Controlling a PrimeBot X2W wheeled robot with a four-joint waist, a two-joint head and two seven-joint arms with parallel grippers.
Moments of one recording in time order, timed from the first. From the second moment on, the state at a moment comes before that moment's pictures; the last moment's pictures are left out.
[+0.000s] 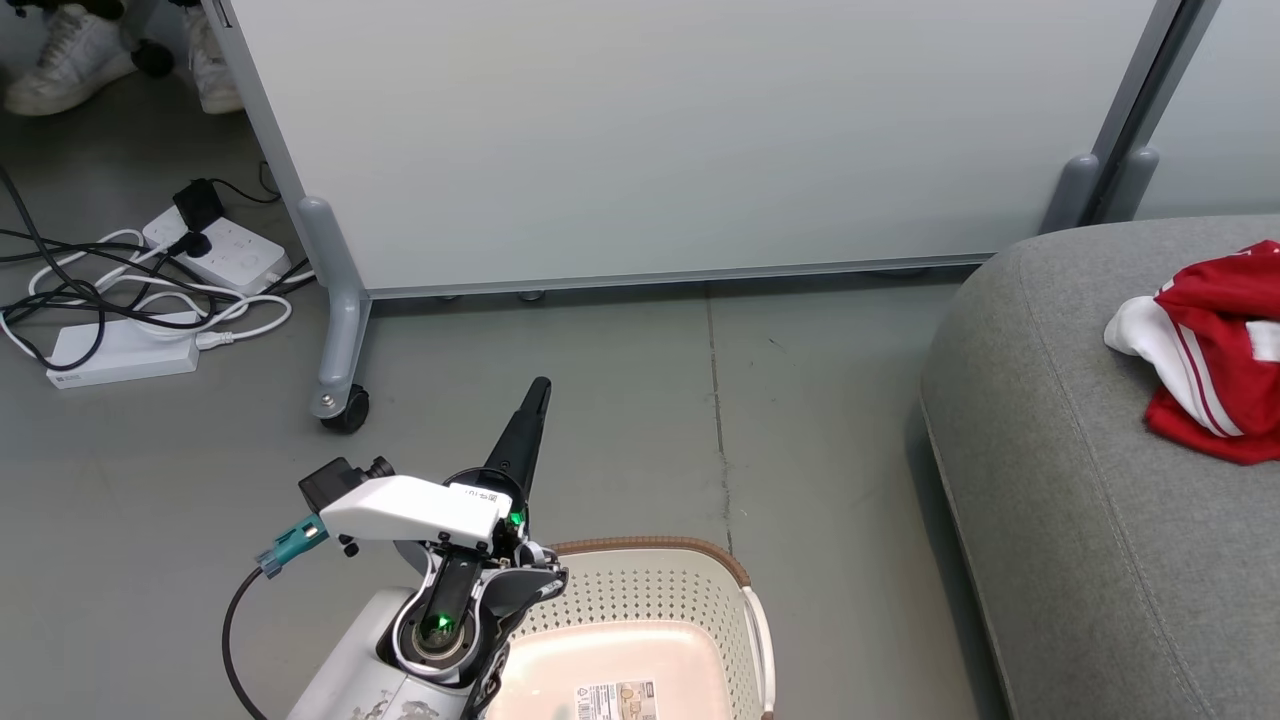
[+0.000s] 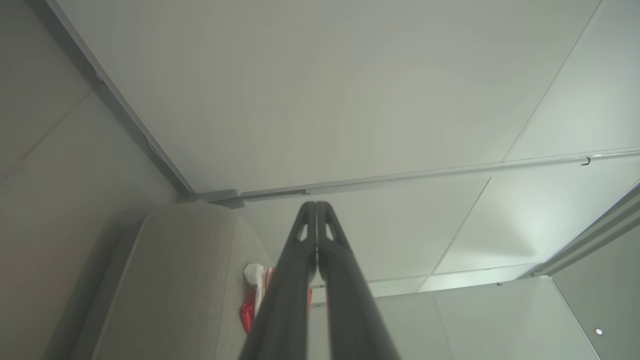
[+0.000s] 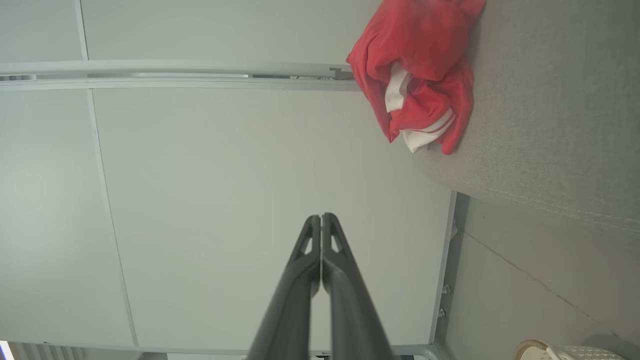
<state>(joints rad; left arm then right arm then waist) -0.39 0.05 -0.48 0.46 -1.80 -0.13 -0.07 0.38 -0.23 -0.33 -0.17 1.92 0.13 -0.05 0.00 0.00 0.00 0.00</state>
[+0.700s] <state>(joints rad) -0.39 0.05 -0.48 0.46 -1.80 -0.13 -0.07 0.38 -0.24 -0.33 -0.17 1.92 0.13 -0.06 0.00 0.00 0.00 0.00</state>
